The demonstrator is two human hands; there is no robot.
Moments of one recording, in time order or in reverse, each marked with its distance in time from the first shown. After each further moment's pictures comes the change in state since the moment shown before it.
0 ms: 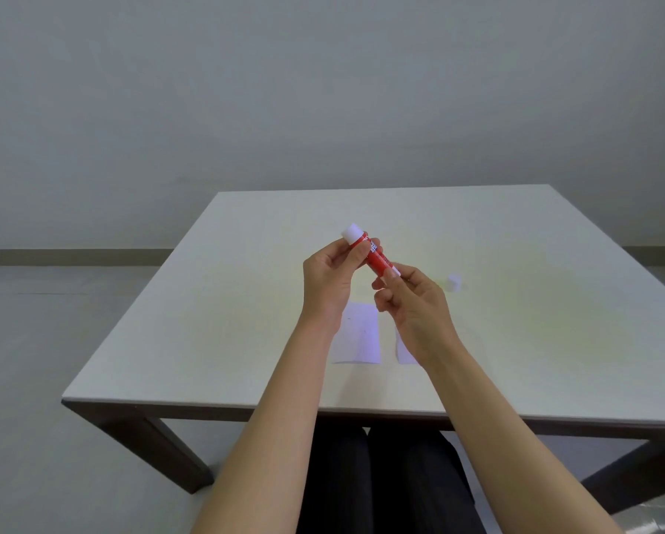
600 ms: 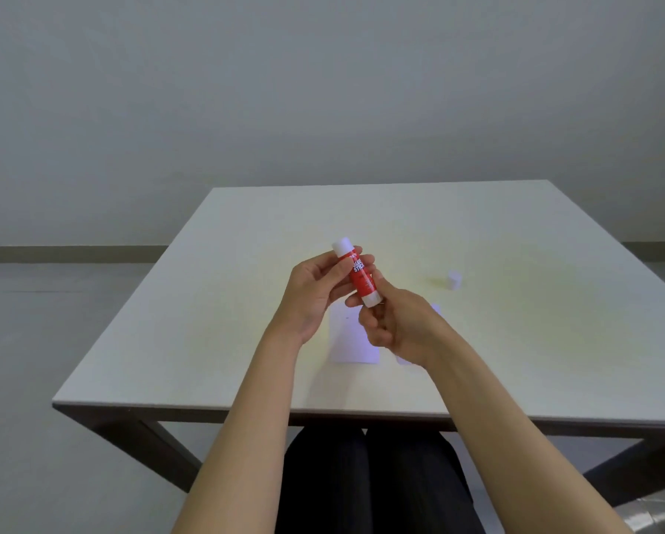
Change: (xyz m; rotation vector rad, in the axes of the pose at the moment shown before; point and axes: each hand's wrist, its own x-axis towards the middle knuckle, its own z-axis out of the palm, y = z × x) left_hand 0.000 -0.002 -0.033 -0.049 -0.248 -0.144; right_hand 0.003 -0.004 0.008 -0.121 -0.174 0.522
